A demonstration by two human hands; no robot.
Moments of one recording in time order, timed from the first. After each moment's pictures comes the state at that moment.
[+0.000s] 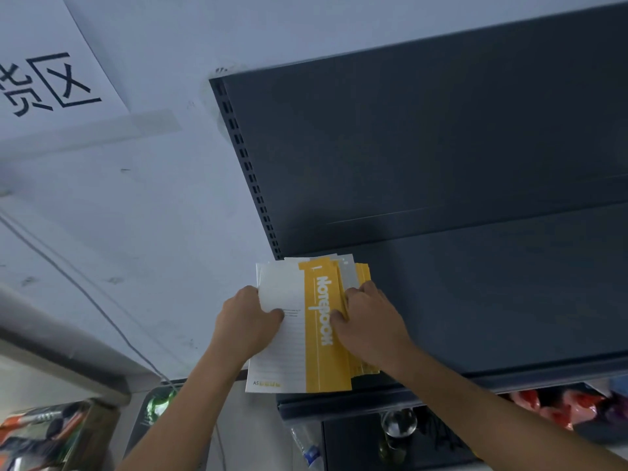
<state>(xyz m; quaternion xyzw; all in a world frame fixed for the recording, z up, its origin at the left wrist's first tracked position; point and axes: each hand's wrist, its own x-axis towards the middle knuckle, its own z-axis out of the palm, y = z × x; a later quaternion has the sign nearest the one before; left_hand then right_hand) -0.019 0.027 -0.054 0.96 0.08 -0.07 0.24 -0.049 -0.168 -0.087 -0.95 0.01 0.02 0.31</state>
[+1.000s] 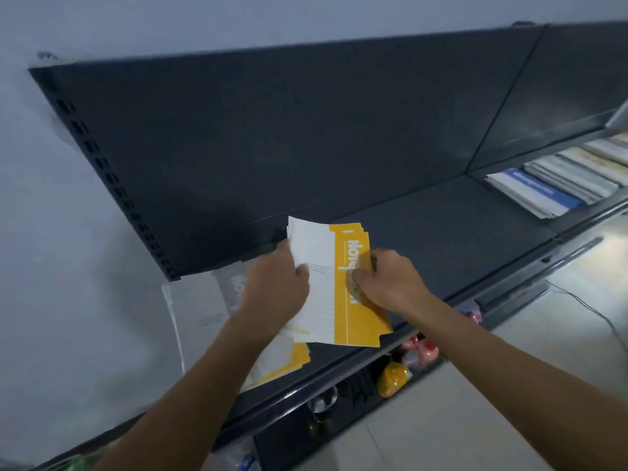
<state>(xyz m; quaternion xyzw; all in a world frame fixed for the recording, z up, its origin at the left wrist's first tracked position) 0.001 -0.121 -0.032 0.94 -0.20 -0.03 0.27 -0.078 -0.293 -0.033 -0.90 0.29 -0.01 0.33</state>
